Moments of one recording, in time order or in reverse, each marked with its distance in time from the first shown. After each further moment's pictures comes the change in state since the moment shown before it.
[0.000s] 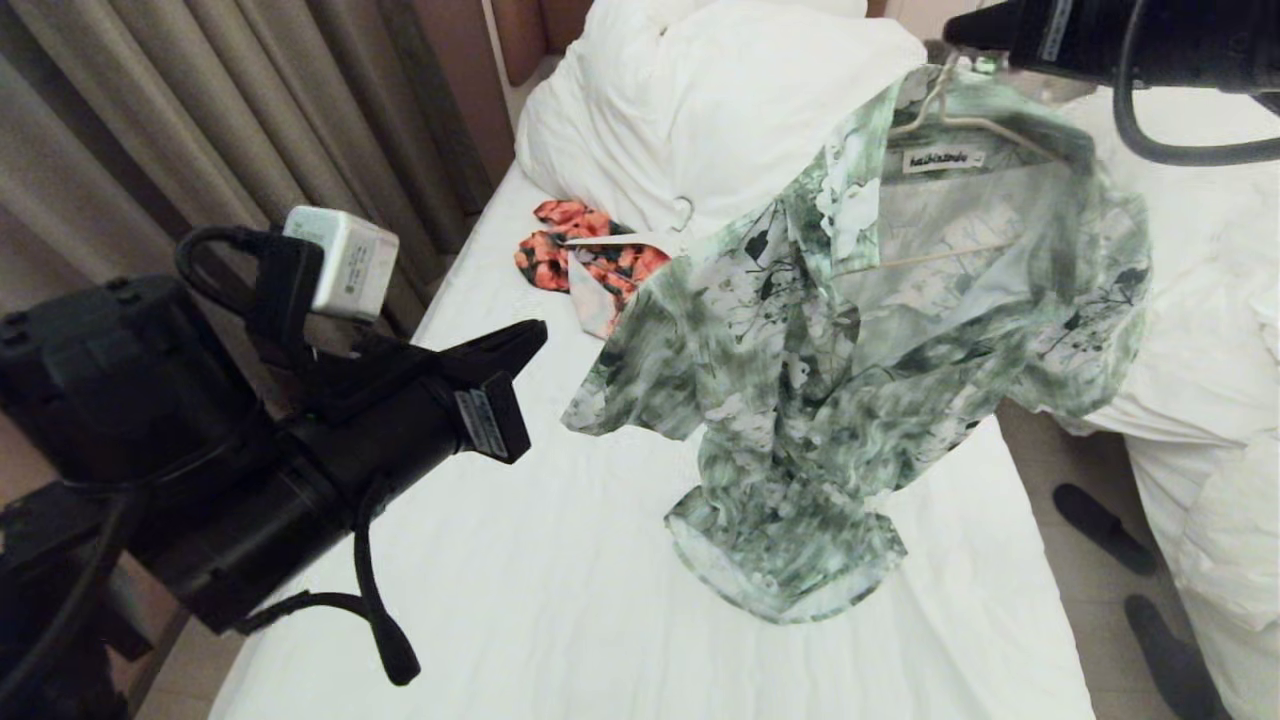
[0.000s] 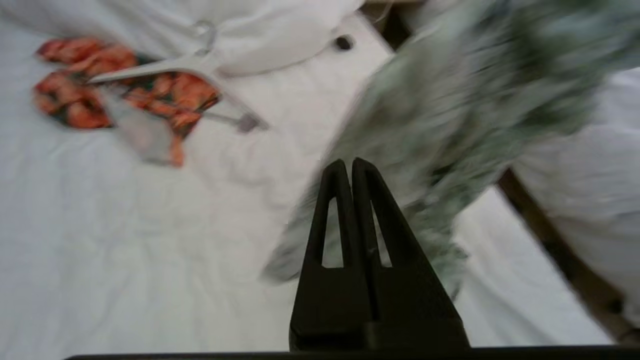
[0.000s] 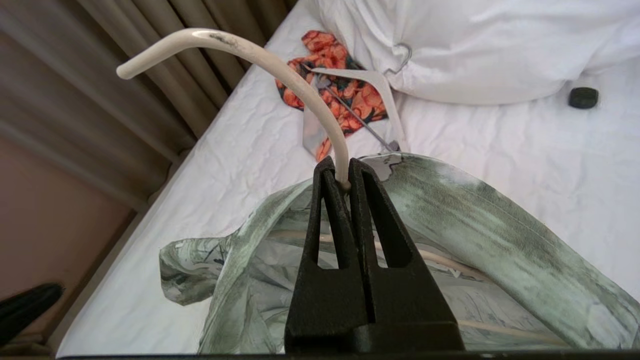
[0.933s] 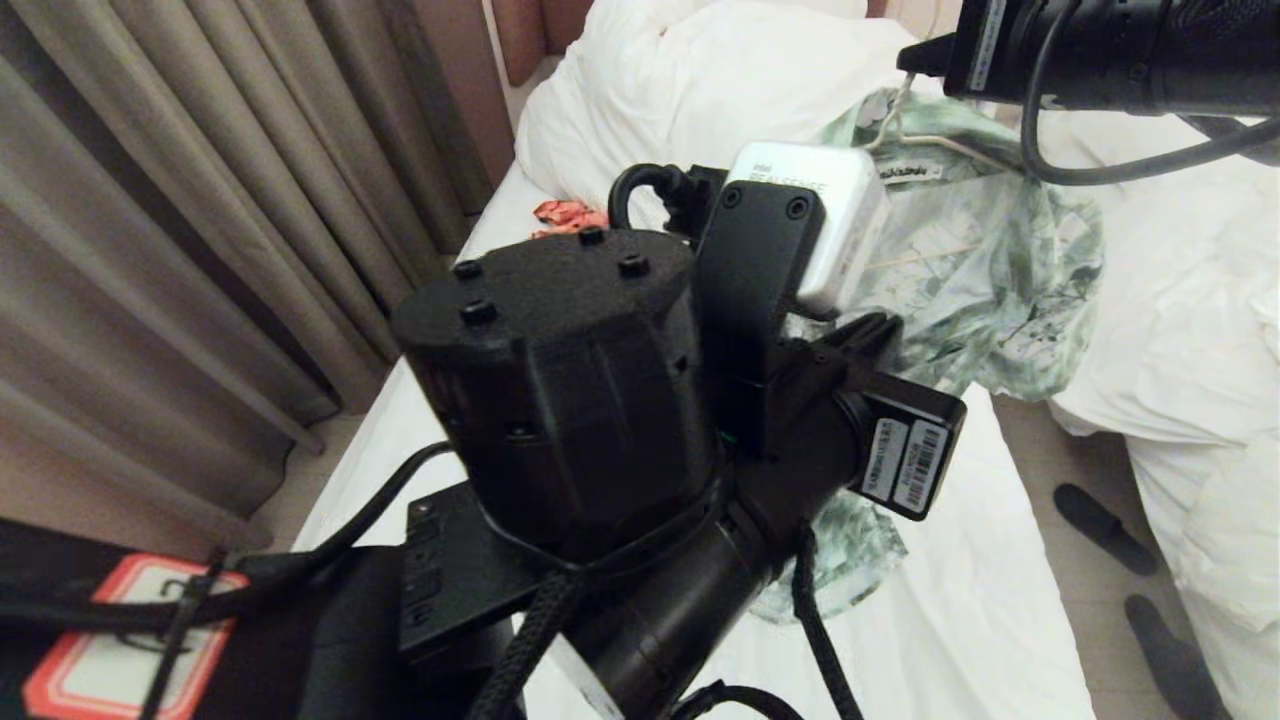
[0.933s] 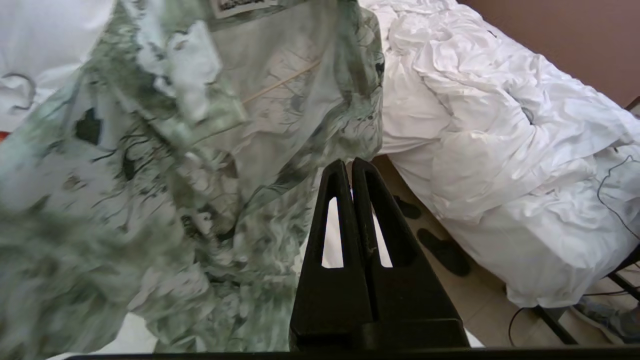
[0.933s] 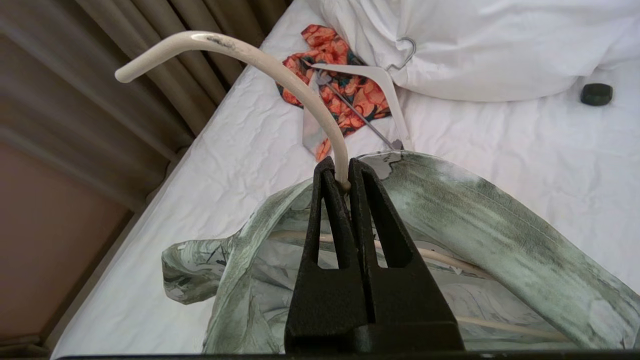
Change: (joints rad) left arm -0.488 0.327 -0.438 0.057 0.230 0.062; right arm 0.003 0.090 -0.060 -0.016 0.000 0.003
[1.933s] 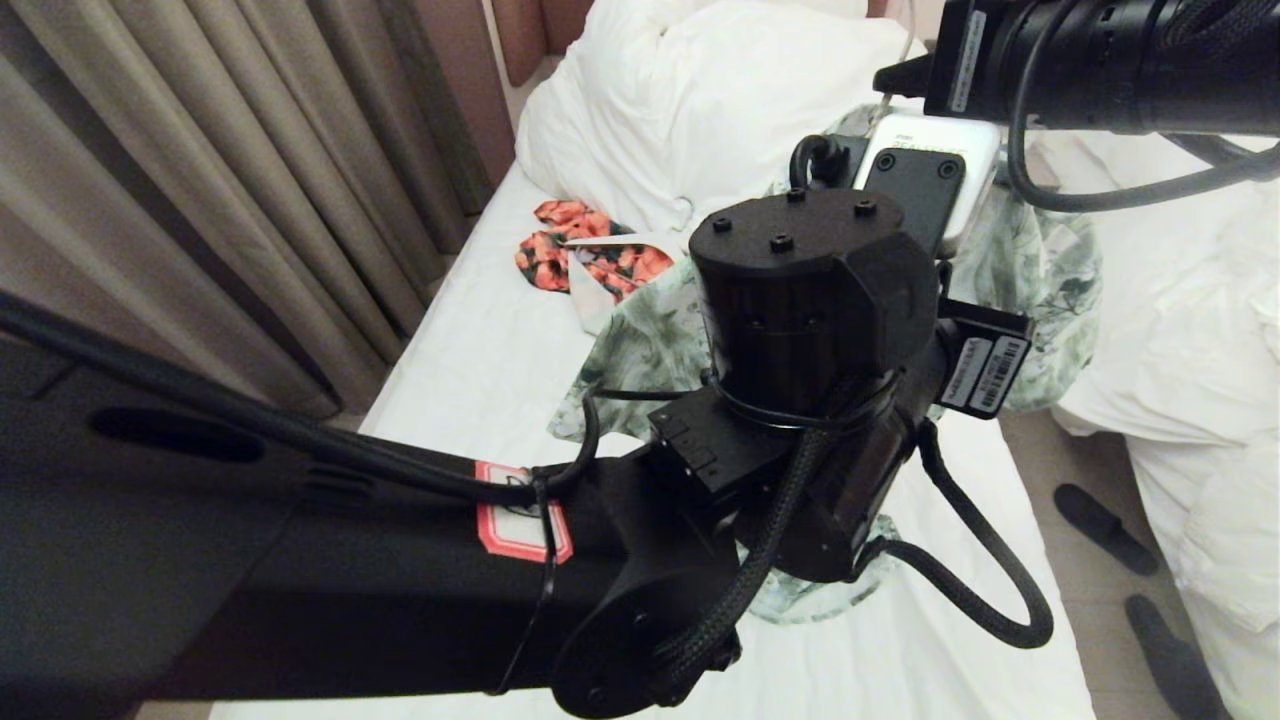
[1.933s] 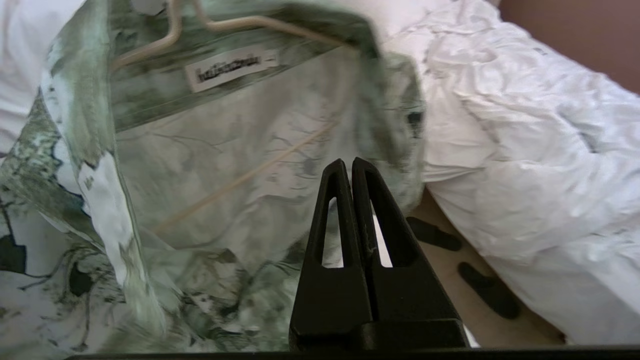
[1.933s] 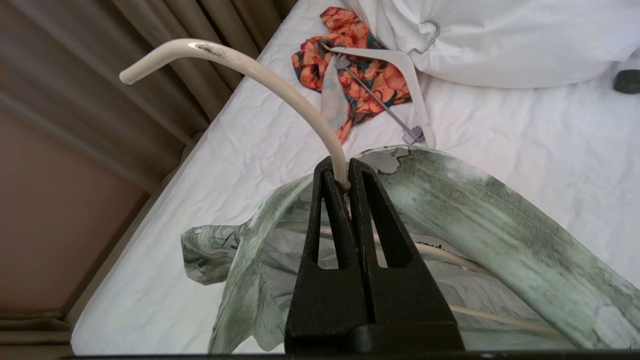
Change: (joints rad) left arm 0.050 0.248 -0.356 0.037 0.029 0.078; right arm 0.044 -0.017 0.046 0.002 0.000 0.006
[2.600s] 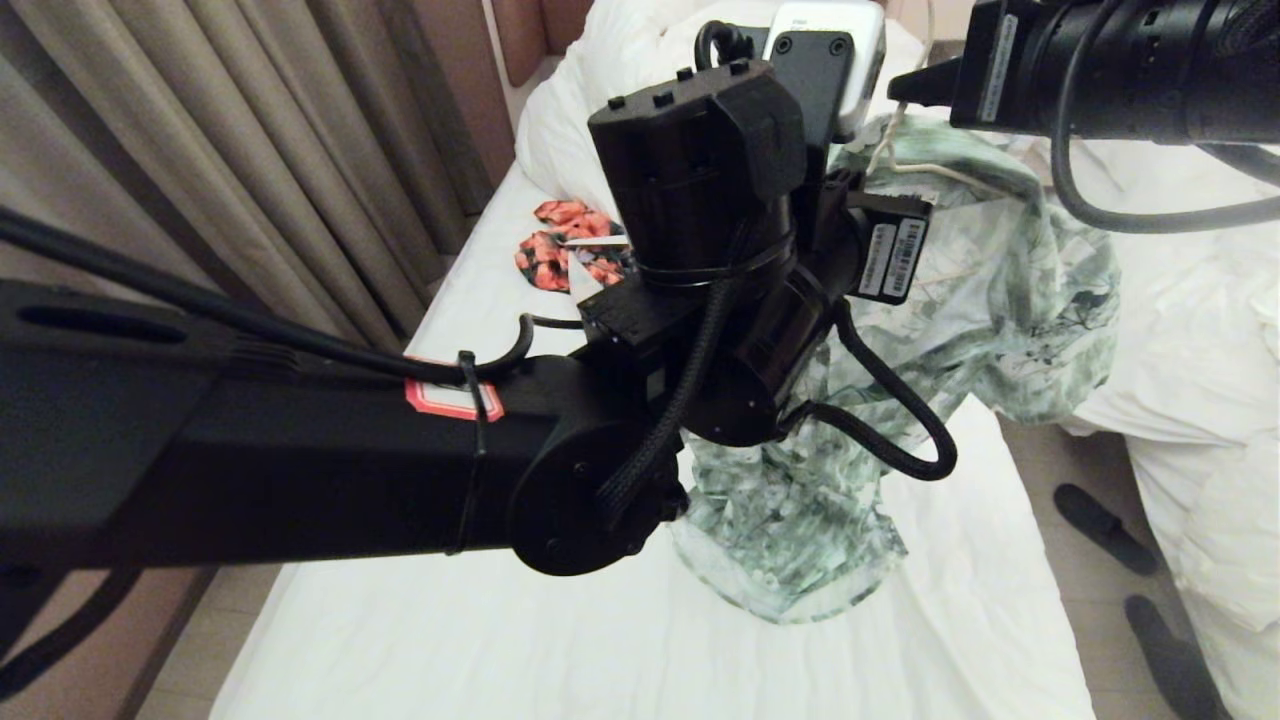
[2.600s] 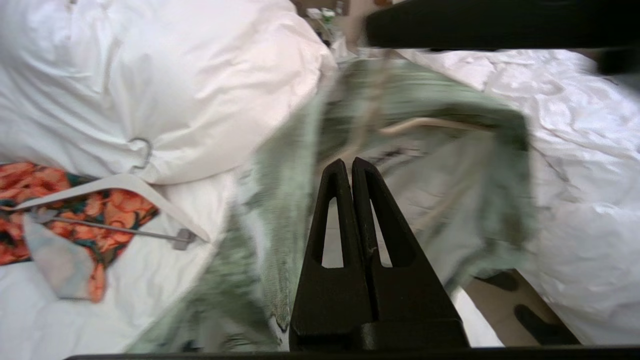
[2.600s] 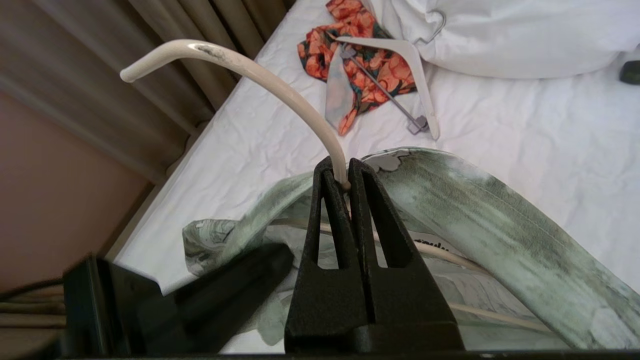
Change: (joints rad) left arm 0.112 -0.025 -0.108 0.053 -0.003 0.050; right arm 0.012 -0.066 0.083 -0.002 0.004 -0.003
